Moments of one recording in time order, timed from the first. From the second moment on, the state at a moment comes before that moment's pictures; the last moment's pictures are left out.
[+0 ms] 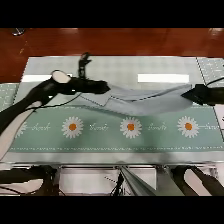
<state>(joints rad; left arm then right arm) -0.46 -1.55 1.19 0.64 -0.71 -1.17 -0.41 -0.88 0.90 -0.87 1.30 1.26</state>
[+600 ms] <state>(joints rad) -0.85 -1.96 1.63 0.69 -0.88 -1.44 -0.41 -0.54 0.81 -0.85 1.39 1.39</state>
